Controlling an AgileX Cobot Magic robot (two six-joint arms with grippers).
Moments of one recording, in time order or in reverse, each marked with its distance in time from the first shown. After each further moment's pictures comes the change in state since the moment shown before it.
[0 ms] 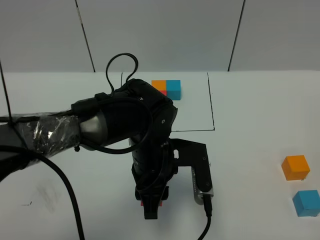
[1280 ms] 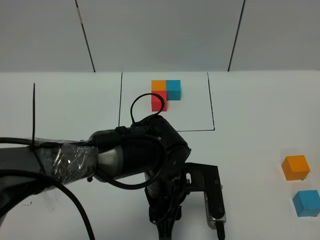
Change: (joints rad) left arm -0.097 0.011 0.134 0.072 -0.237 -0.140; right arm 0.000 0.000 0.000 0.000 0.000 0.000
